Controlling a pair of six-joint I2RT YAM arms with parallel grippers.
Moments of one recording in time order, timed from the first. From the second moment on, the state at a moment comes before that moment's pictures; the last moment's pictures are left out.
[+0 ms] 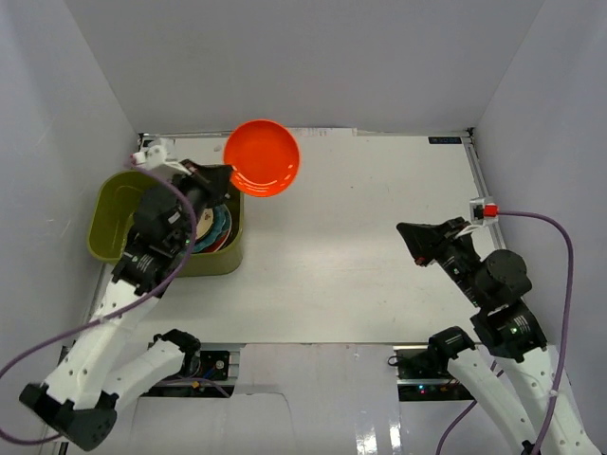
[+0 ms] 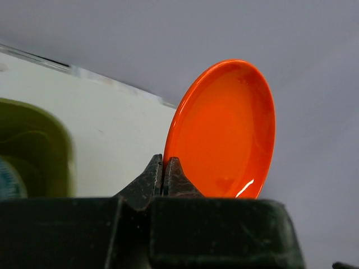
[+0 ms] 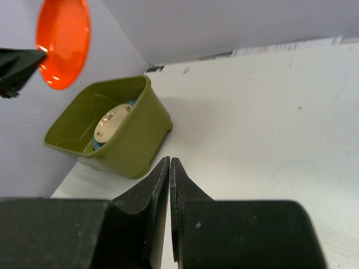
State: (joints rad) left arm -0.52 0.94 1.06 -0.12 -0.19 -0.63; right arm 0.45 0.37 0.74 -0.28 -0.13 0.50
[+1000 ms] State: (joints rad) left arm 0.29 0.88 0.72 -0.27 0.05 -0.74; right arm 0.45 0.57 0.66 -0.20 -0.29 0.54
